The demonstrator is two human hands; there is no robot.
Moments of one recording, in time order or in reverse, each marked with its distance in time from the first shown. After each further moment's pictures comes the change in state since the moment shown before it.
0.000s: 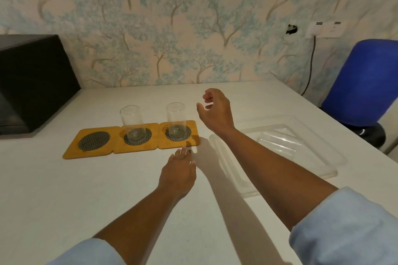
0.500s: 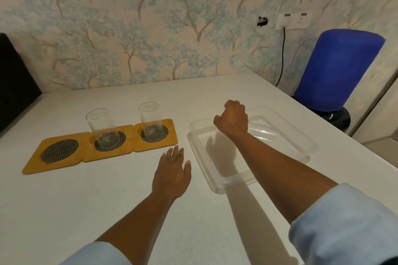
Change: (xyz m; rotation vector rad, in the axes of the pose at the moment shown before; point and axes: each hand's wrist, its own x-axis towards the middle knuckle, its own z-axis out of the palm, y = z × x) left_hand 0.022 0.017 0.046 0.060 -0.008 0.062; right_hand -0.010 0.068 -0.073 -0.651 -0.041 0.363
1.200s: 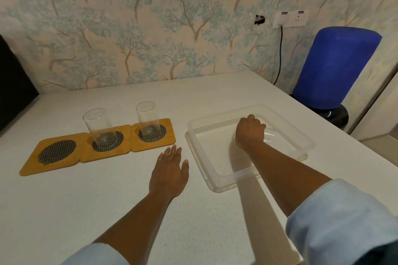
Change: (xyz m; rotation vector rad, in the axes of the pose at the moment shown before) left_hand -0.001 -0.002 0.000 -0.026 0.007 -0.006; right_hand -0.007 0.065 0.009 -0.632 -0.157 0.040
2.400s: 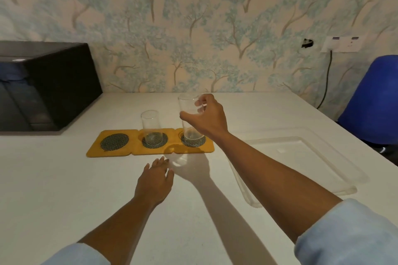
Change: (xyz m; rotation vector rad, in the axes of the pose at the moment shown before) left_hand -0.057 -0.106 -0.073 -0.049 0.068 -0.249; right_hand -0.078 -0.181 -0.138 1.236 0.041 -0.419
